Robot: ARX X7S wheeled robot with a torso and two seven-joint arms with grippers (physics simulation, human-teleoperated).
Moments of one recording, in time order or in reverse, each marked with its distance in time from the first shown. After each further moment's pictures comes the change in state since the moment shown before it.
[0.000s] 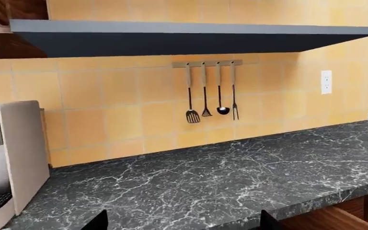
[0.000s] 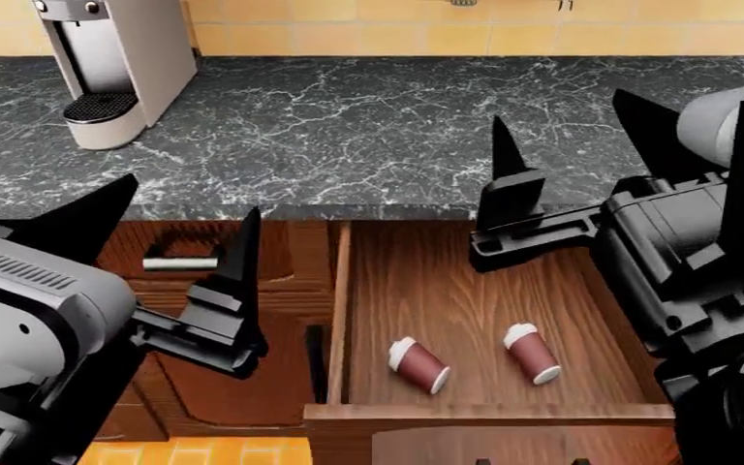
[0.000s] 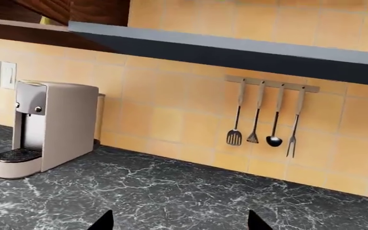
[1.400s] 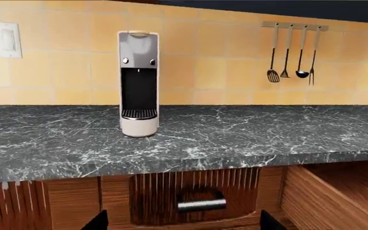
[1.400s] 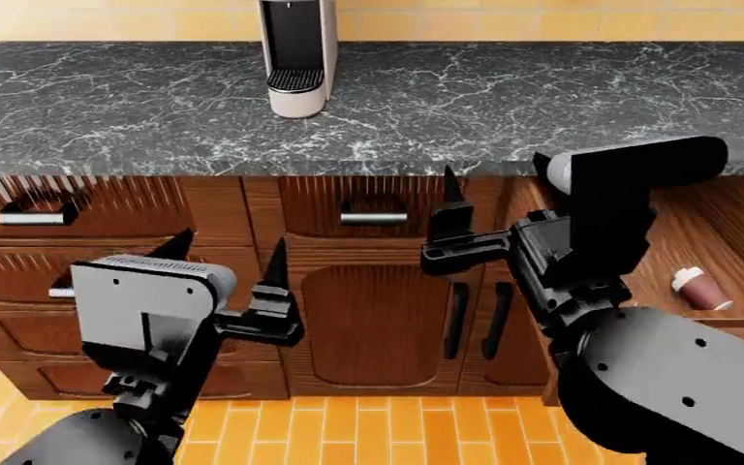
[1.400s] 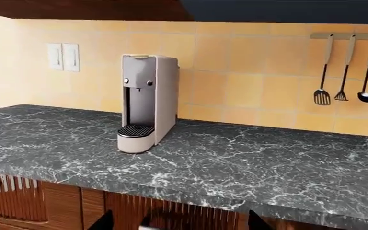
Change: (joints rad) left arm 0.200 0.183 0.338 -0.333 0.649 0.301 0.234; right arm -0.223 -0.162 -0.159 0.236 -0.460 -0.170 -0.270
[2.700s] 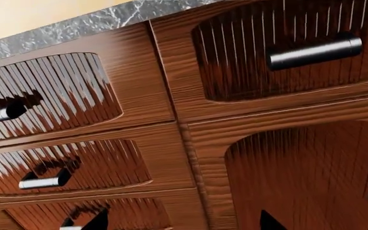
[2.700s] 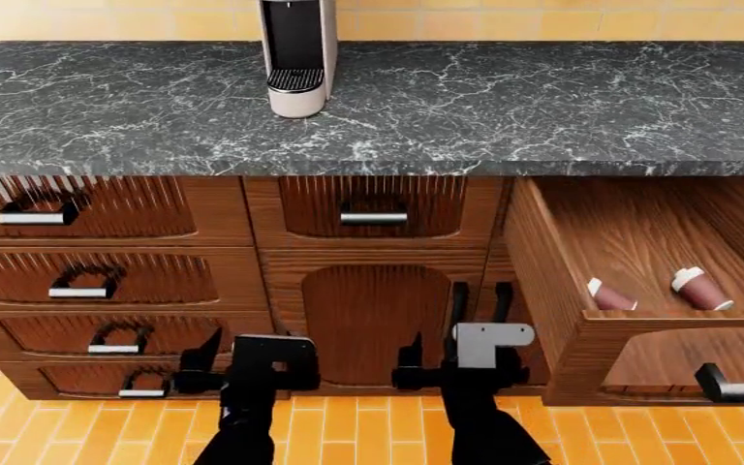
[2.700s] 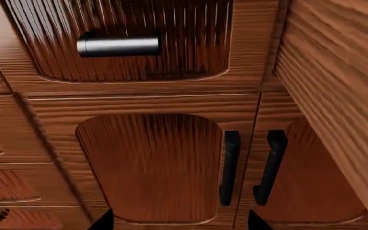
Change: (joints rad) left arm -0.135 0.375 0.227 -1.414 0.609 0.726 0.054; right arm -0.218 -0.515 -0.155 1.451 -0.529 -0.815 -0.490
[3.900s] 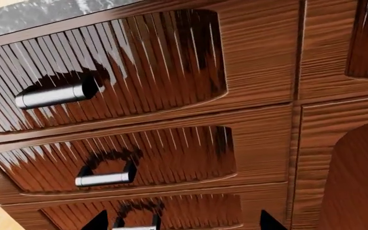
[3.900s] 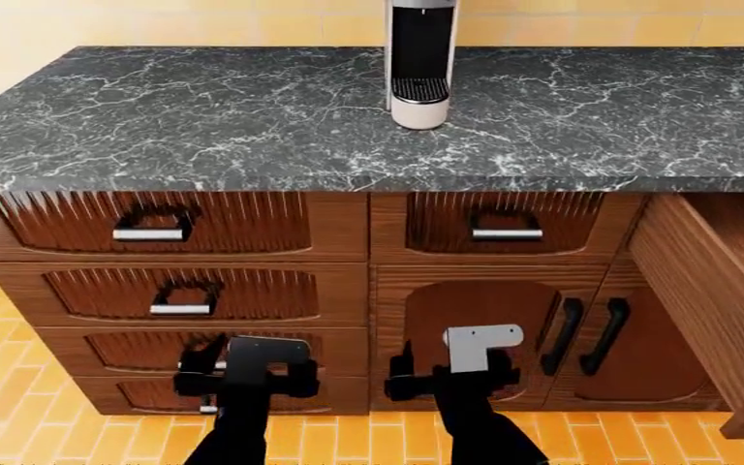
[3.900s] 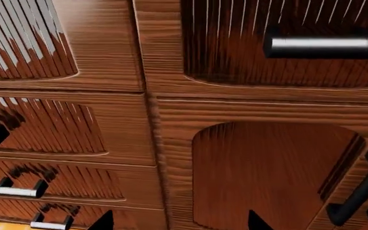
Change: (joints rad) left arm 0.001 -0.027 0.011 0.022 -0.064 -0.049 0.060; right arm 0.001 0.011 -0.048 -0.009 0.016 0.024 -0.049
